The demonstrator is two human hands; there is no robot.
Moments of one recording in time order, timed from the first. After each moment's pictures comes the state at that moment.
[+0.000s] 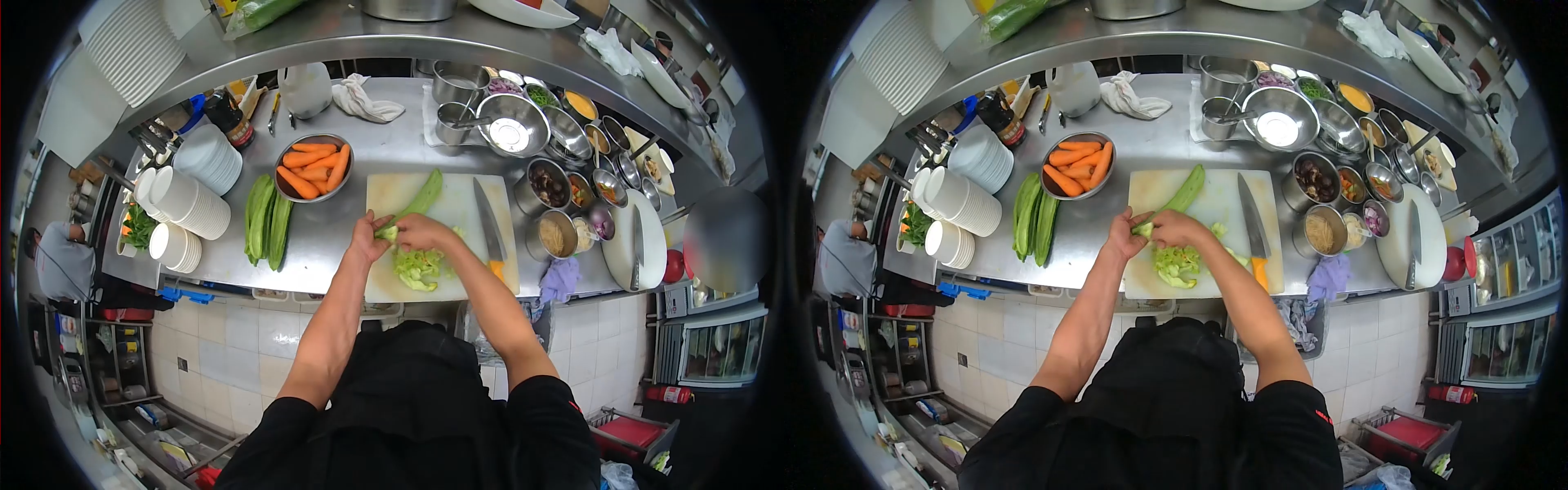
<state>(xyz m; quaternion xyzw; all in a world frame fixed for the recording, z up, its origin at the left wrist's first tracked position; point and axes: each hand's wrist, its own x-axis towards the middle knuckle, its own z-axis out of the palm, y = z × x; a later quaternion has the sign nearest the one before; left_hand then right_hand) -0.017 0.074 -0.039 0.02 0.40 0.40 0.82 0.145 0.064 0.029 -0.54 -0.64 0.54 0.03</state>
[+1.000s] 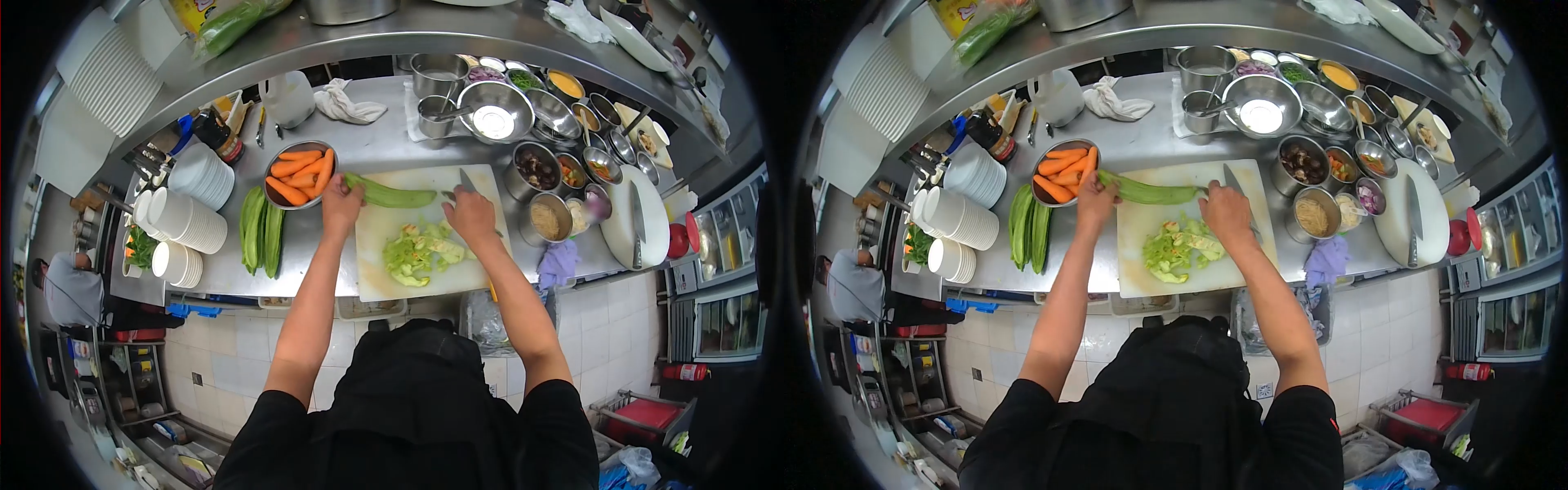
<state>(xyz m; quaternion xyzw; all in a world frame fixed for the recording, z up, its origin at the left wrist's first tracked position) -0.015 0.098 0.039 0.52 0.49 0.51 0.48 0.234 0.022 0.060 -0.75 -0.64 0.08 0.16</state>
